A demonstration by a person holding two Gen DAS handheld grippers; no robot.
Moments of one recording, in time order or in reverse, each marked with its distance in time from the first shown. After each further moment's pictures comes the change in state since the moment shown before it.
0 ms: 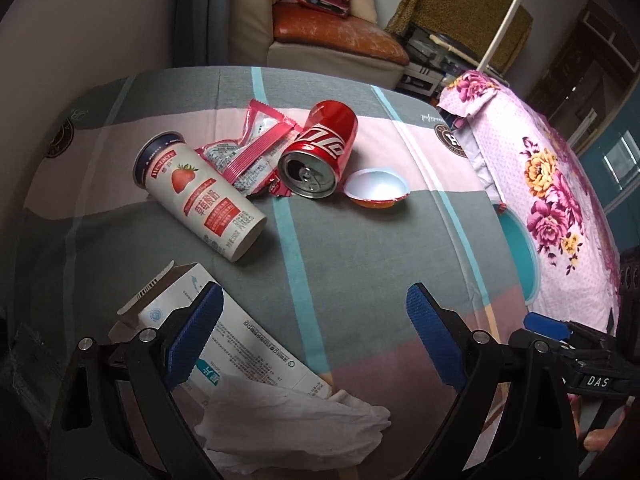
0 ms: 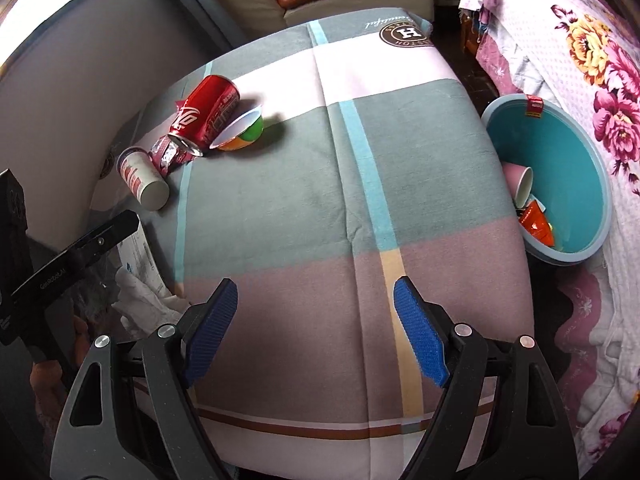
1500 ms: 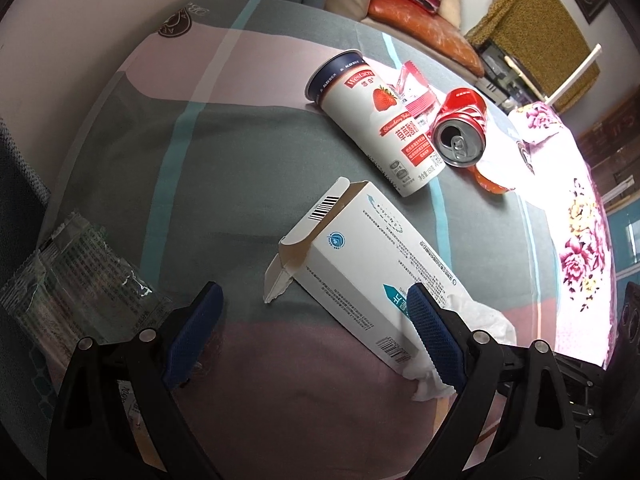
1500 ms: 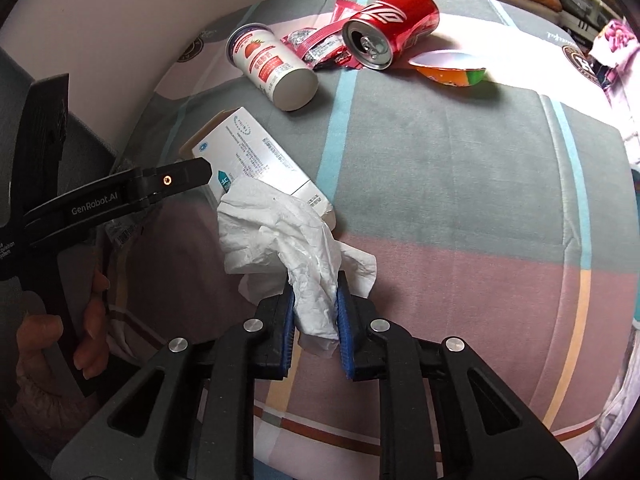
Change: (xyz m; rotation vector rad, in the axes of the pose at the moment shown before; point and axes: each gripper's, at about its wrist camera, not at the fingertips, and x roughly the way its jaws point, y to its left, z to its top) left arm -0.008 0.099 -0.048 -0.252 0.091 0.070; right arm 0.052 0.111 -0.030 -0.297 0.126 0.096
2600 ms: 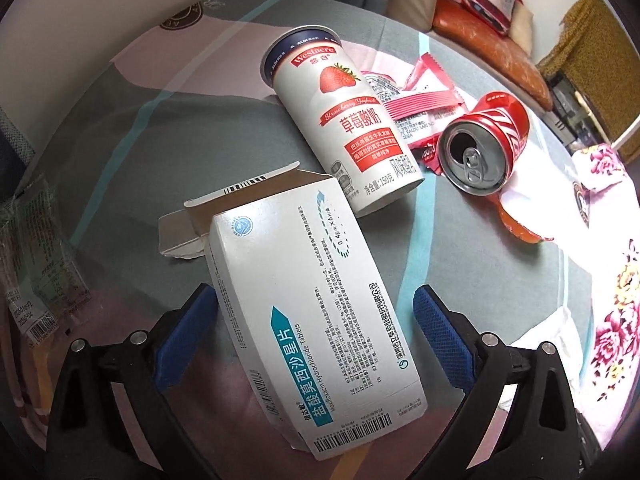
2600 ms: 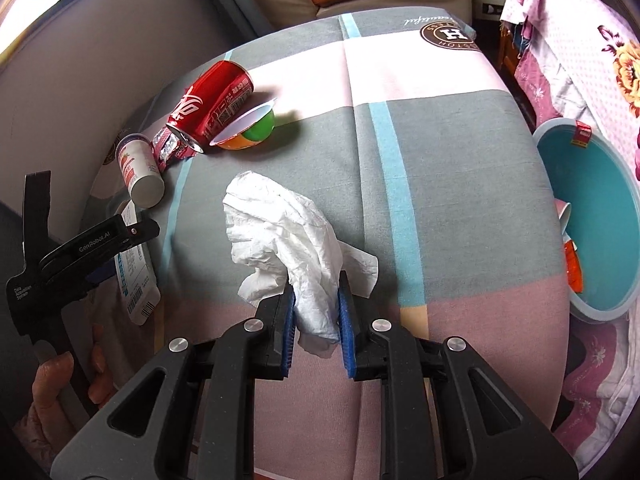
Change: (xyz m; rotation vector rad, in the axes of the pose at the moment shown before) left arm 0.042 -0.085 0.007 -0.162 -0.046 0.255; right arm -0.028 -0.139 0.008 0.208 -0.160 -0.034
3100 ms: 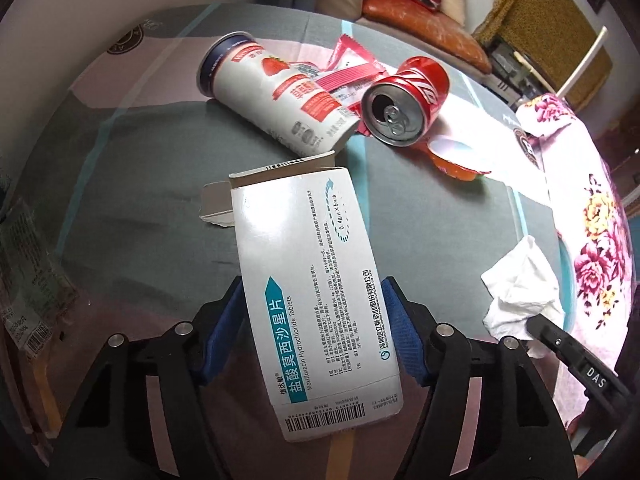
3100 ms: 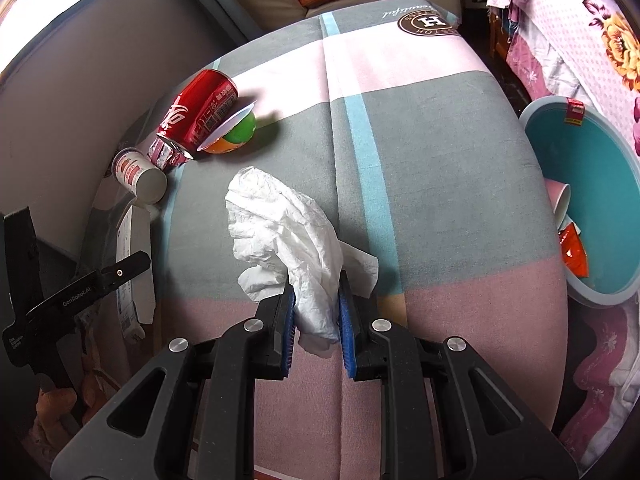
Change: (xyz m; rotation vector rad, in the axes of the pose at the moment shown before) left arm -0.022 -0.011 -0.029 0.193 -0.010 -0.163; right arm -0.005 -0.015 -0.007 0.051 -0.008 0.030
